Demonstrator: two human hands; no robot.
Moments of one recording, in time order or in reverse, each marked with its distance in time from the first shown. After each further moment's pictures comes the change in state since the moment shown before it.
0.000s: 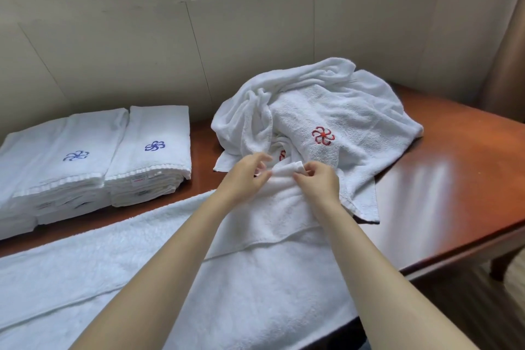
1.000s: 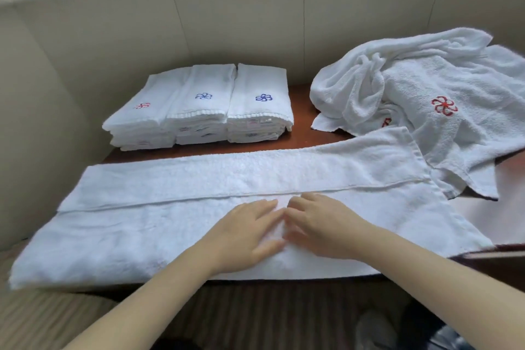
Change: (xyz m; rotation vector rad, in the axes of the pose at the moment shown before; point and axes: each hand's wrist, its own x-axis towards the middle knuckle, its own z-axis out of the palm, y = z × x) left_hand -0.262 -0.063 -0.072 0.540 -0.263 -0.001; right_hand -0.179 -0.040 0.063 -0.805 -0.784 -1.204
